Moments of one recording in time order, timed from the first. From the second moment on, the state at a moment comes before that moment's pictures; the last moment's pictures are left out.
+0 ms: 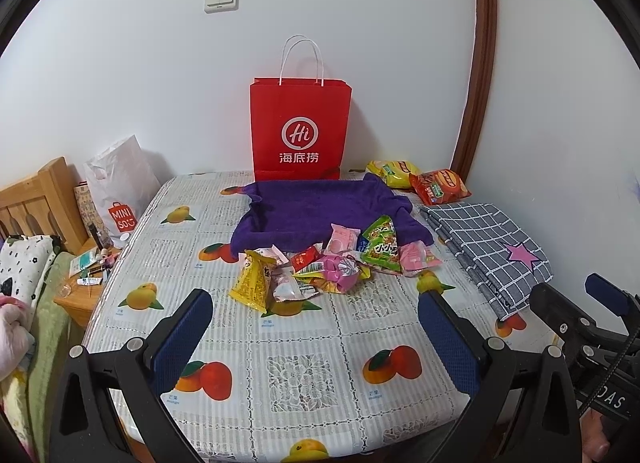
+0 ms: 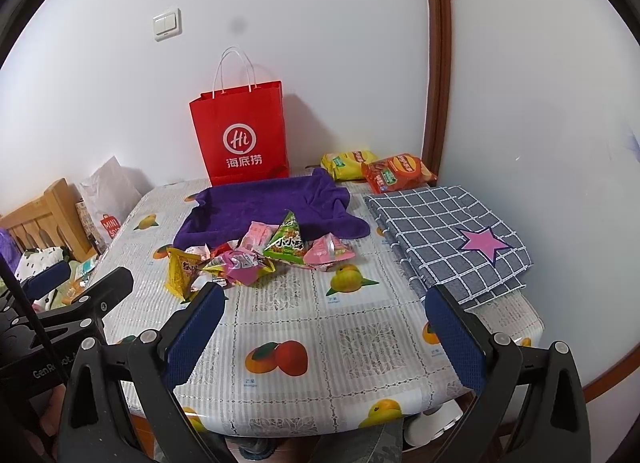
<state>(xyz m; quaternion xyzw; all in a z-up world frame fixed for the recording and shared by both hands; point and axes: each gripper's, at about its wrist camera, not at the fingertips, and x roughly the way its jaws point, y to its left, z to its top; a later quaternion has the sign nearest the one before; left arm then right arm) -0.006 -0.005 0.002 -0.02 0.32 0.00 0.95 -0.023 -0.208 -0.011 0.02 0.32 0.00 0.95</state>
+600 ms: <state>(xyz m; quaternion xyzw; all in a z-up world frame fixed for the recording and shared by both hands) -0.006 -0.006 0.001 -0.02 0.32 -0.01 0.95 -0.023 -0.207 -0.010 0.02 0.32 0.00 0.95</state>
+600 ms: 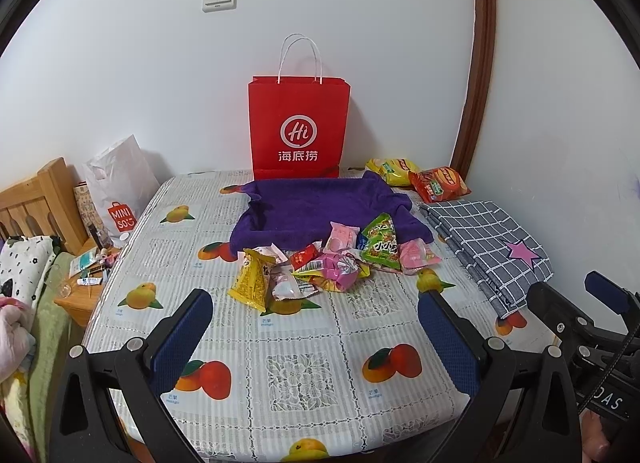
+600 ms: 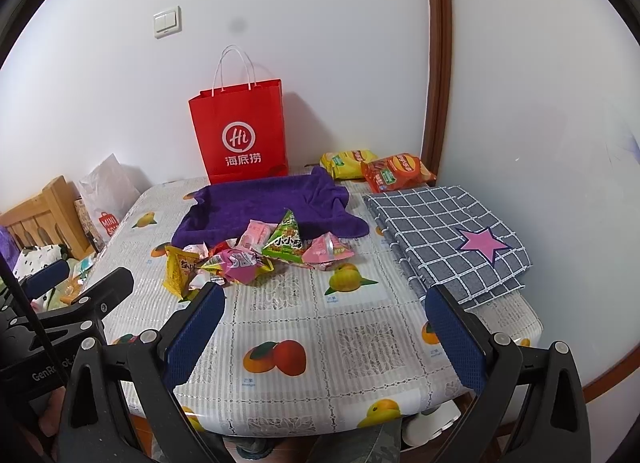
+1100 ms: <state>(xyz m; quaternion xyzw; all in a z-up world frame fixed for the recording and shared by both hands) -0.006 -0.007 0.001 -0.02 0.32 -0.01 0.95 -0.023 -0.204 -0.011 0.01 0.32 0.00 0.95</state>
